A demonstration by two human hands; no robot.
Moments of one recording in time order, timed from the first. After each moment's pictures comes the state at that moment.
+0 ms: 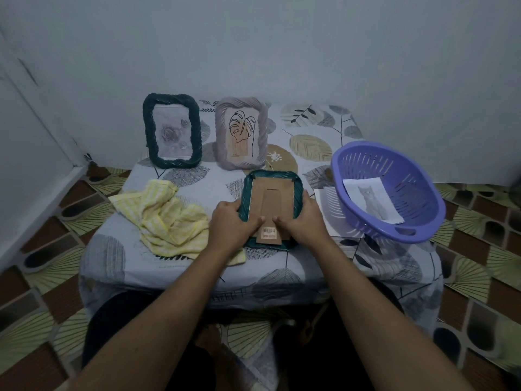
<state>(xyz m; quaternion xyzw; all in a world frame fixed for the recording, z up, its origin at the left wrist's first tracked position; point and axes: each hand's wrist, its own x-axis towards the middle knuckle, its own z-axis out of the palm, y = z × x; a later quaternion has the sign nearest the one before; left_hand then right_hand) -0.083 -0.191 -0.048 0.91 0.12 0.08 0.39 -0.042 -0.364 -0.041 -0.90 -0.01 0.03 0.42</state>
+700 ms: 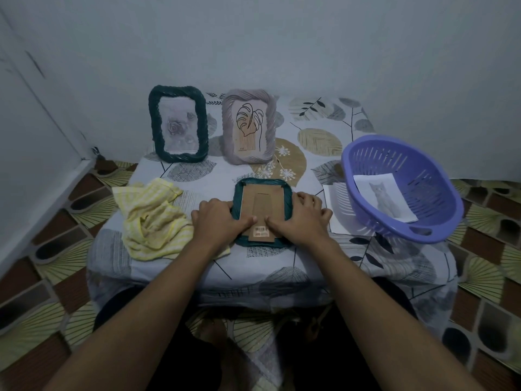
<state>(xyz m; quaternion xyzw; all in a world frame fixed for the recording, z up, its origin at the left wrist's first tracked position) -0.086 -0.156 -0.043 0.97 0.14 0.02 0.22 -0.042 -0.350 -0.046 -0.98 -0.08 0.02 0.20</state>
